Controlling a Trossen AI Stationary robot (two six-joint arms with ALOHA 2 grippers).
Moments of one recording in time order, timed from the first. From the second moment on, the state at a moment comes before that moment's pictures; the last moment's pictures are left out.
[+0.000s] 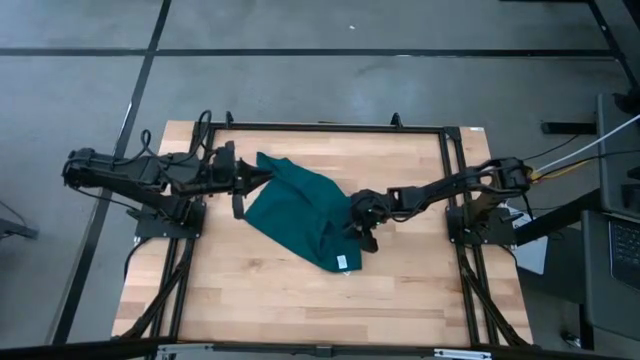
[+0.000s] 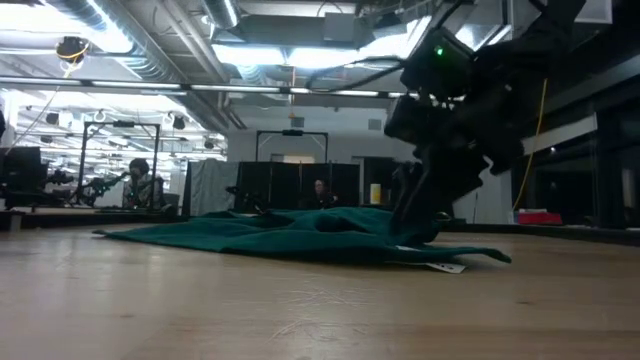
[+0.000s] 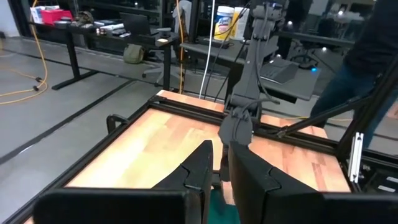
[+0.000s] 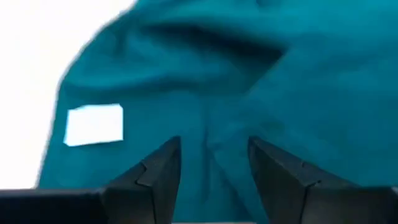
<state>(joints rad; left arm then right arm) -0.19 0.84 0.96 -0.29 -0.45 -0.23 0.02 1.70 0.71 0.13 -0.21 0.03</state>
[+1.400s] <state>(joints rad) -0.29 0.84 0.96 -0.35 -0.53 -0.31 0.06 1.82 0.72 0.24 -0.02 0.06</state>
